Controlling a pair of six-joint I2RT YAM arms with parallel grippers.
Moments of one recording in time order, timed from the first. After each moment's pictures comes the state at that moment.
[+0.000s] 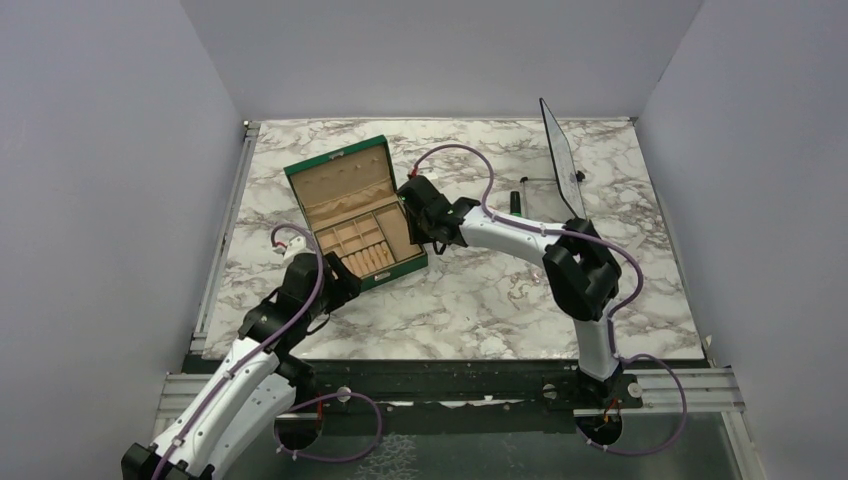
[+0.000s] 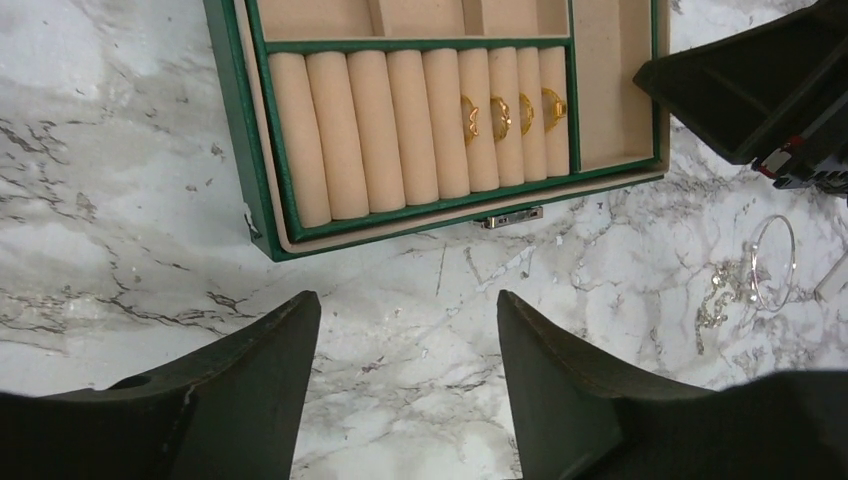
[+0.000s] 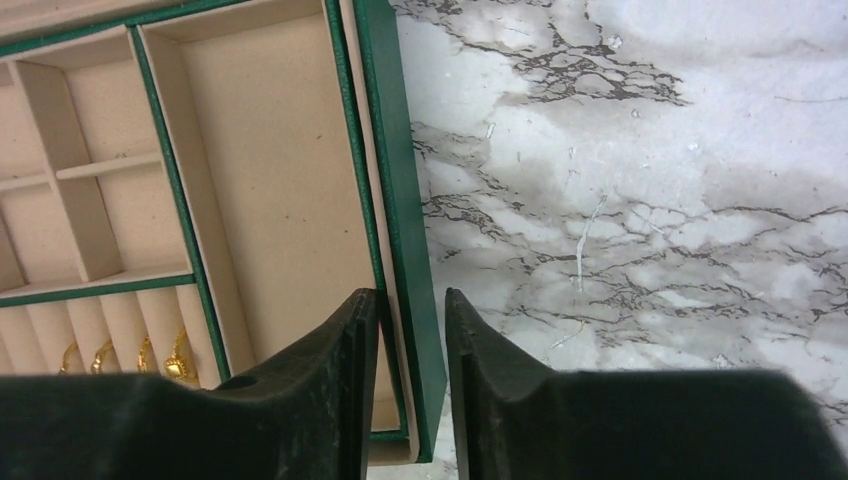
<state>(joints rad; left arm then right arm) -0.45 0.60 0.47 -0.57 -0.18 -0.84 0.85 2.02 1.54 -0.40 0.30 0.49</state>
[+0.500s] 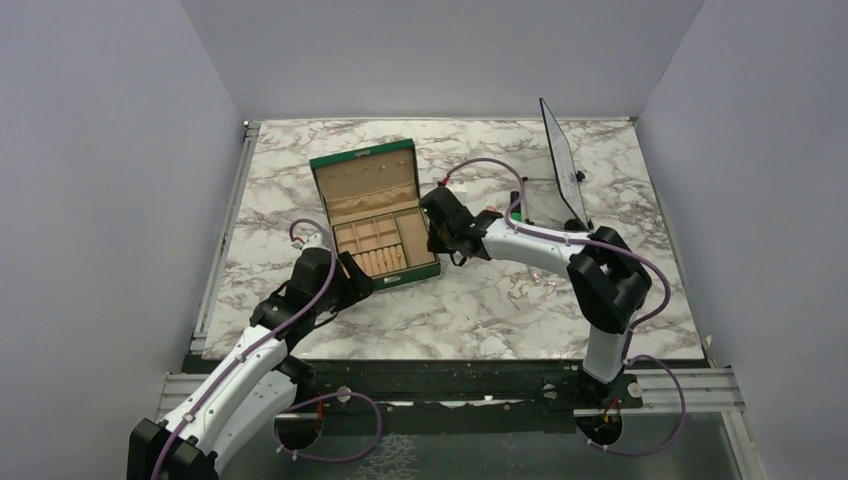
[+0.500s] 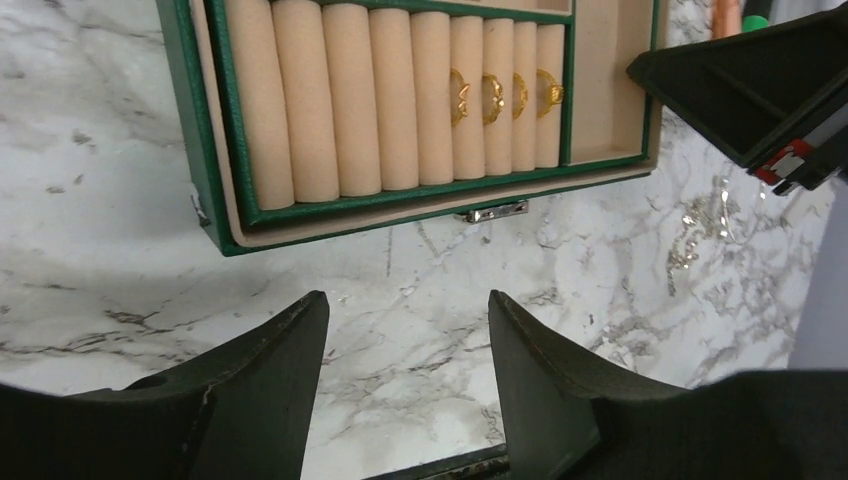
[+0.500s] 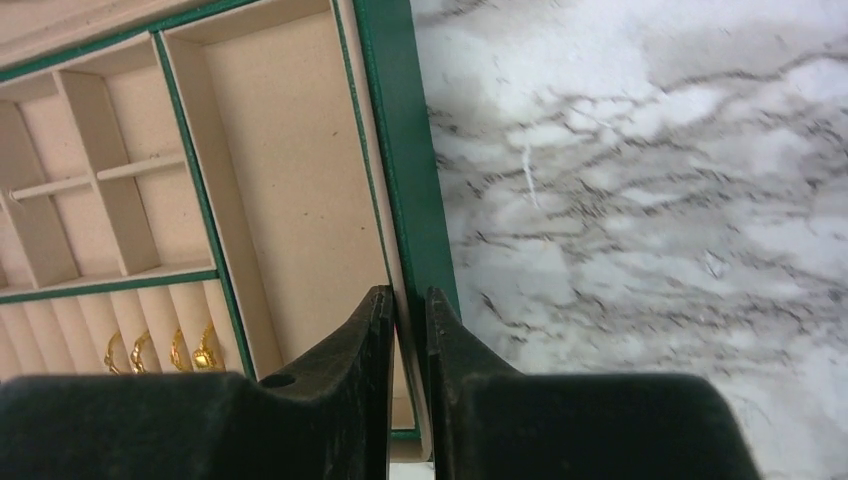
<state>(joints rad) -0.45 0.70 0.43 -0.45 -0.03 -0.83 0.83 1.89 1.32 -0.30 0.29 0.68</state>
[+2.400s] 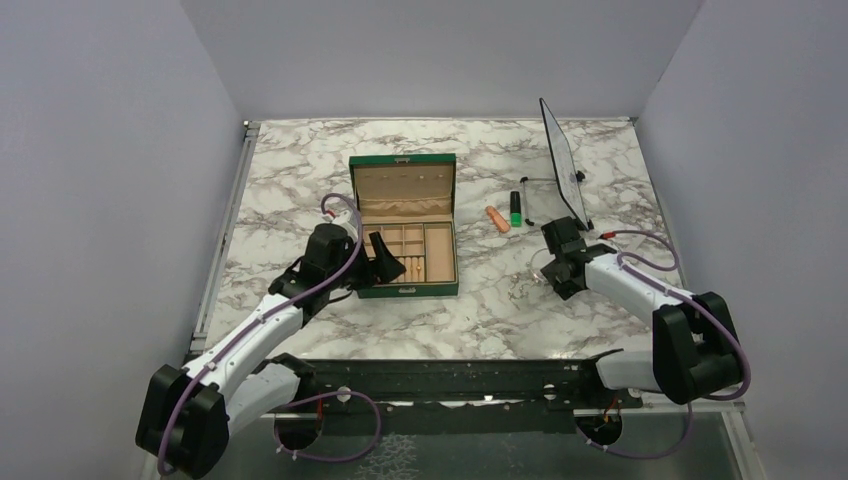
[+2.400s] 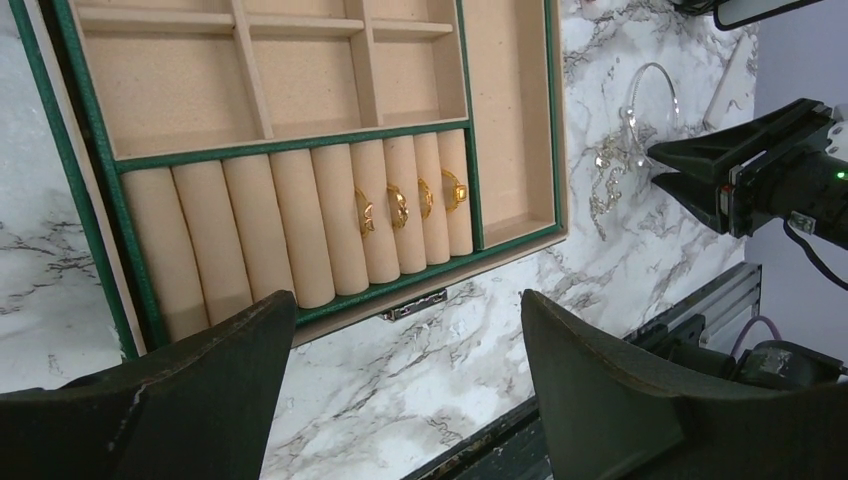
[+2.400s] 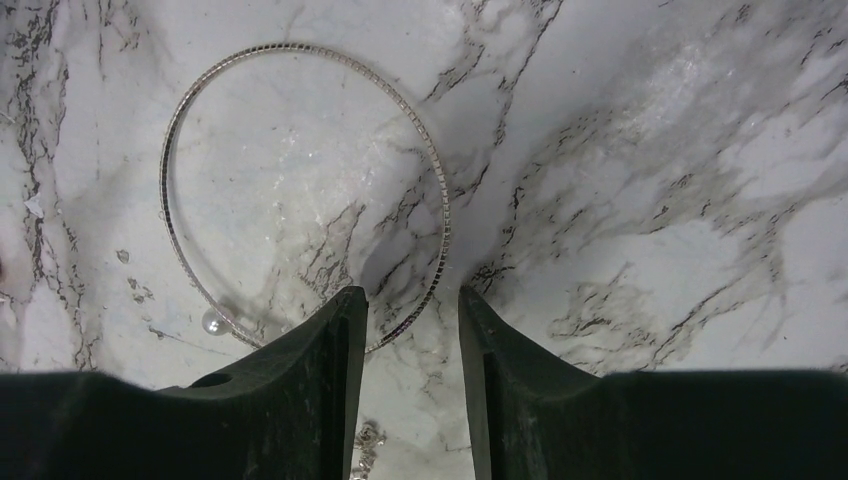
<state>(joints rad) -0.45 0.97 0.52 -0.17 0.25 -0.69 0.30 1.33 0.65 -0.57 0.43 1.24</state>
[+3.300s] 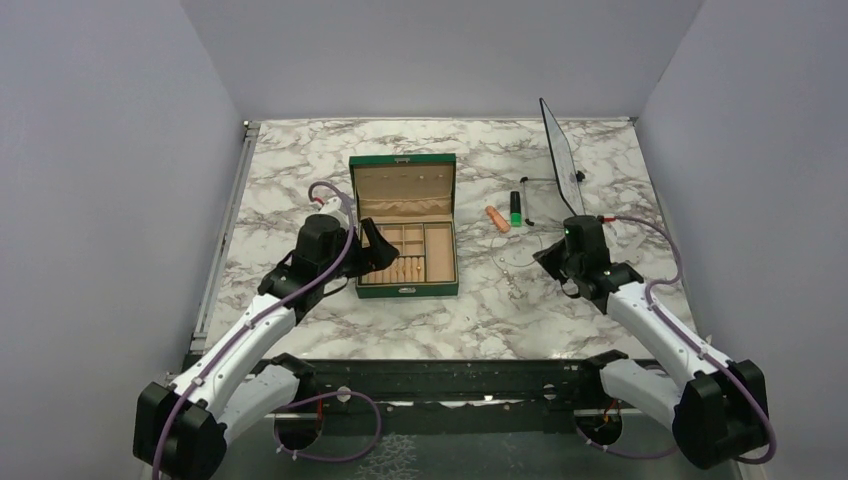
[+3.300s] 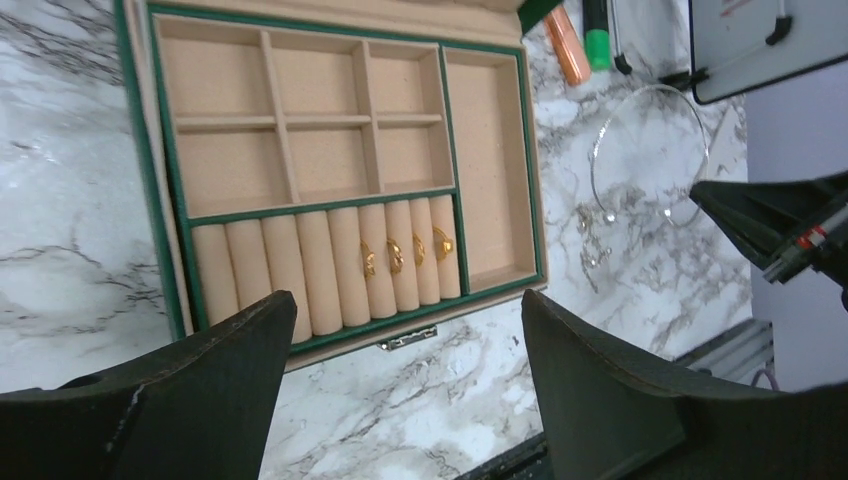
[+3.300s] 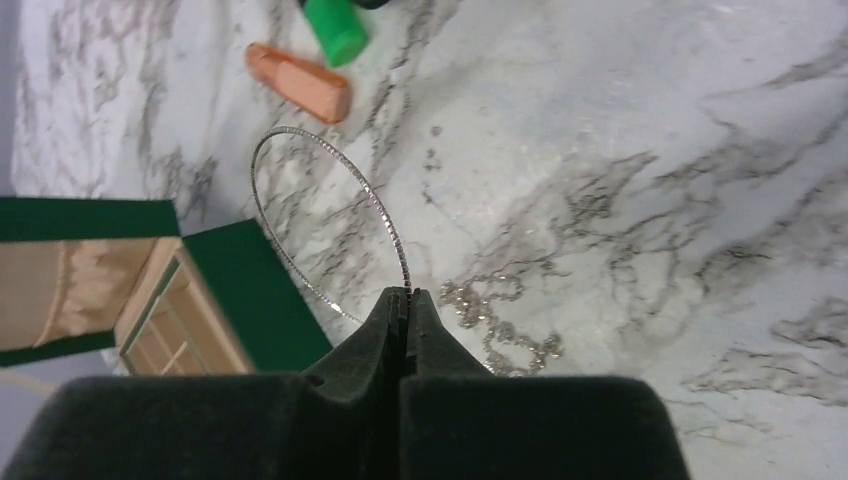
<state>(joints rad) -0.44 0.93 0.62 -0.24 0.17 -0.66 0.29 1.02 0.58 -0.36 0.20 1.09</state>
